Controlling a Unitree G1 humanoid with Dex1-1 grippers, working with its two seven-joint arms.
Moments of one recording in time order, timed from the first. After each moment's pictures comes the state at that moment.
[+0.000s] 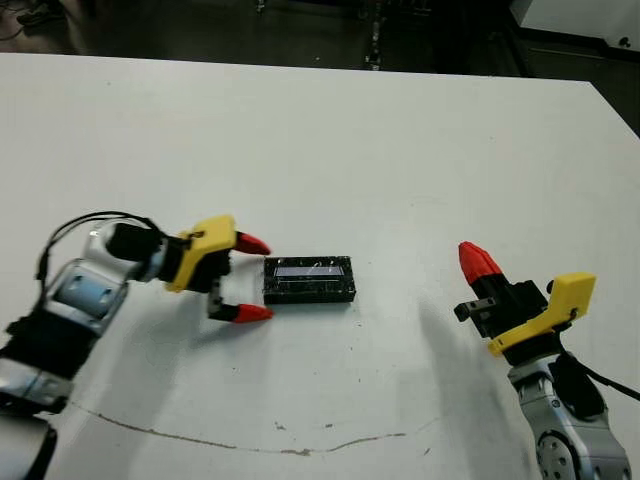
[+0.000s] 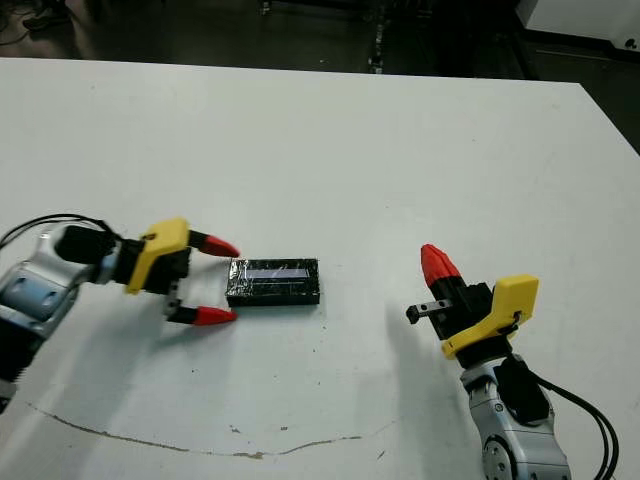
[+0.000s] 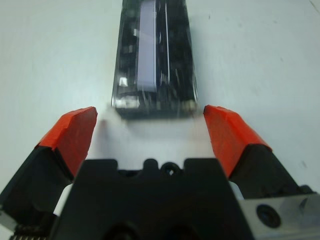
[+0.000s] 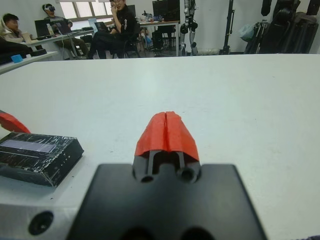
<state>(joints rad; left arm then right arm) -0.52 0.72 -0.31 0.30 -0.14 0.19 -1.30 0.16 -0.21 -0.10 -0.35 0.37 0.17 0.32</state>
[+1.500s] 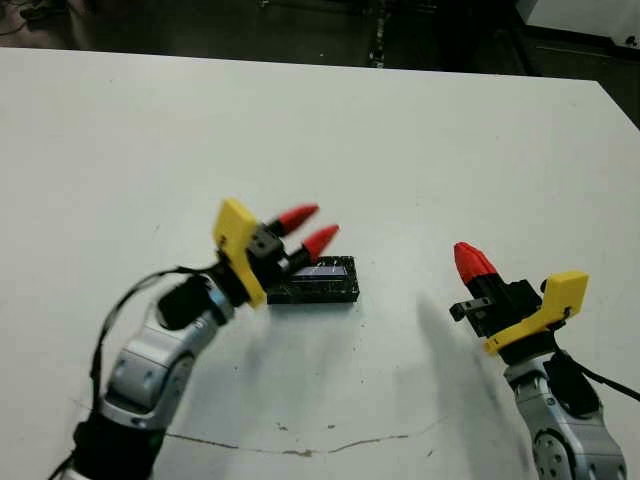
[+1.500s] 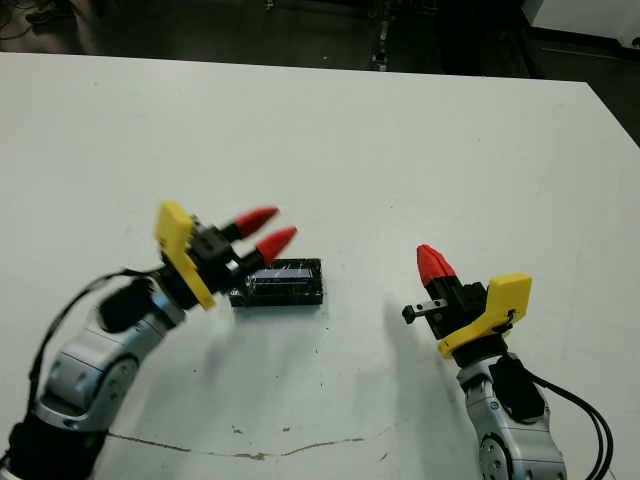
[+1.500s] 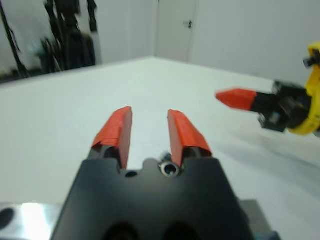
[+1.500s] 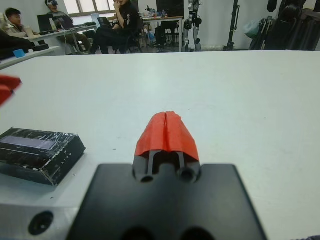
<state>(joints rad) -0.18 0.26 -0.23 -0.30 -0.29 0.37 -0.48 0.15 -0.21 -0.09 -0.34 0.35 0.17 0.31</state>
